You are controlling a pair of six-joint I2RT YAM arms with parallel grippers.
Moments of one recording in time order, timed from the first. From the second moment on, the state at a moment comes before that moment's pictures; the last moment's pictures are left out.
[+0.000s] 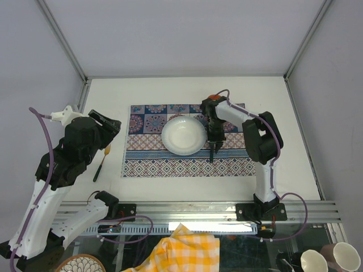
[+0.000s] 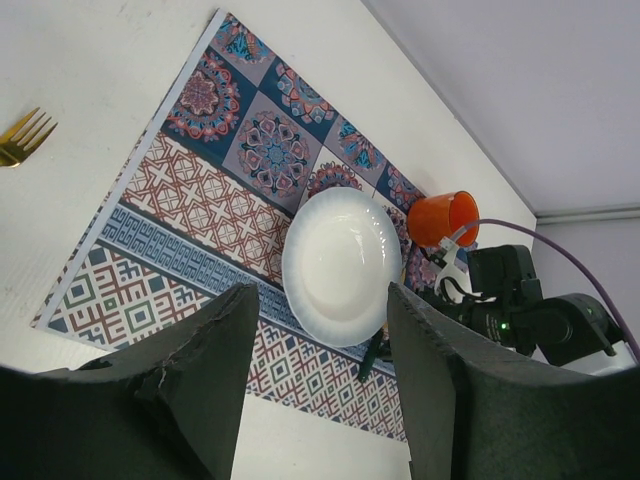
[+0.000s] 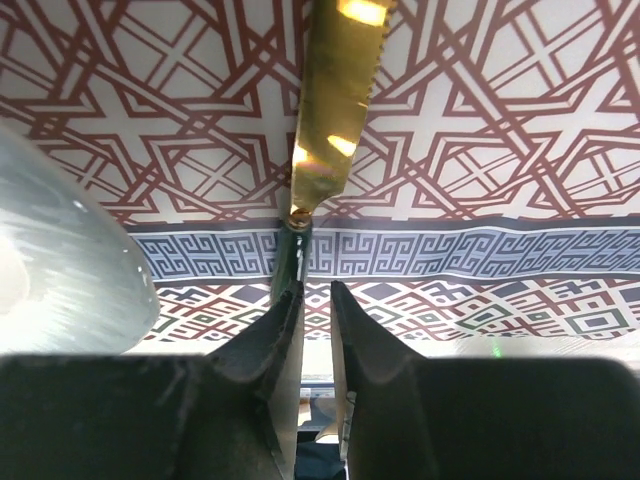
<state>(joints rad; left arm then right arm) -0.48 0.77 1.25 -1.00 -0.44 -1.04 0.51 2.06 1.52 -1.18 -0.04 0.45</state>
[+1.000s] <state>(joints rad) -0.48 0.77 1.24 -1.00 -0.44 -1.04 0.54 2.05 1.50 -1.12 -0.05 0.48</state>
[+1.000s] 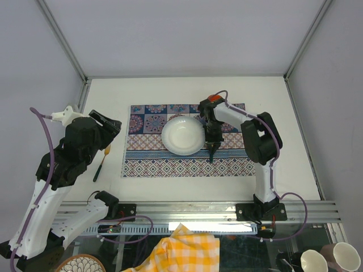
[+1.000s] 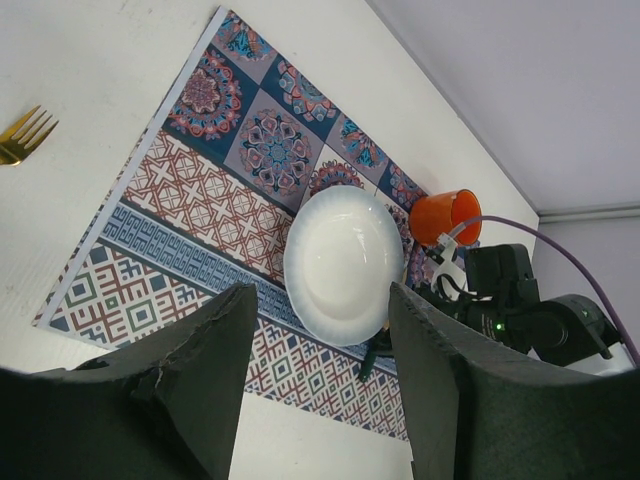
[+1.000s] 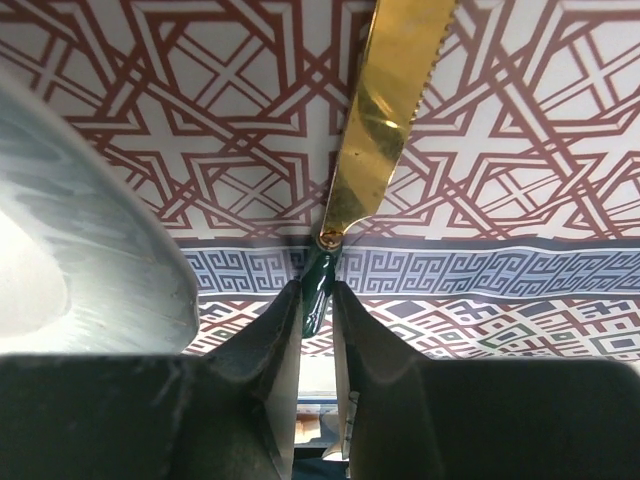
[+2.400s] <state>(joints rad) -0.48 0.76 1.24 -1.00 -0.44 -1.04 0.54 2.11 1.57 -1.18 0.04 0.49</state>
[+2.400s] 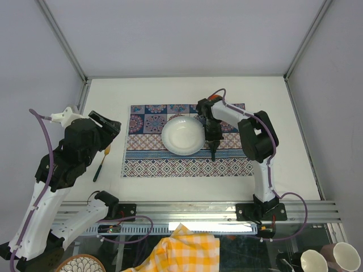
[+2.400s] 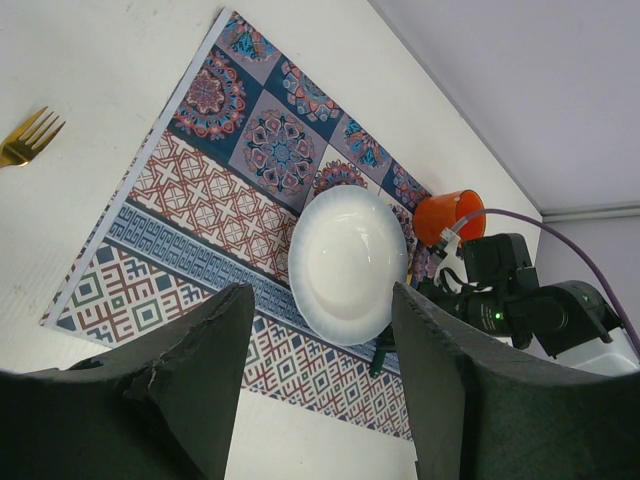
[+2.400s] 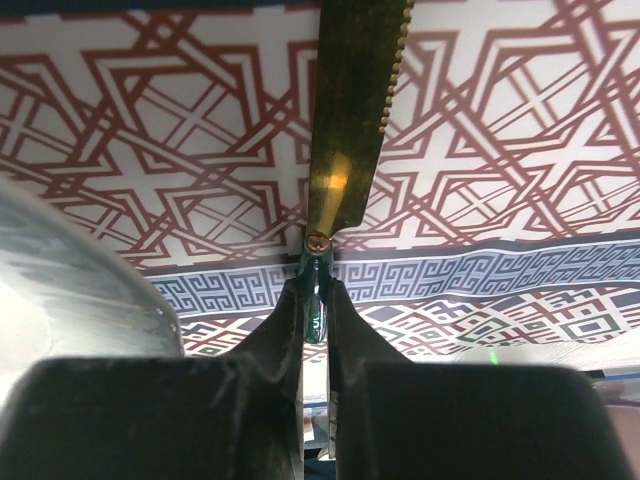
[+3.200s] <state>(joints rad) -0.48 0.76 1.23 -1.00 -0.44 -1.04 0.53 2.11 1.57 -1.18 0.05 0.49</state>
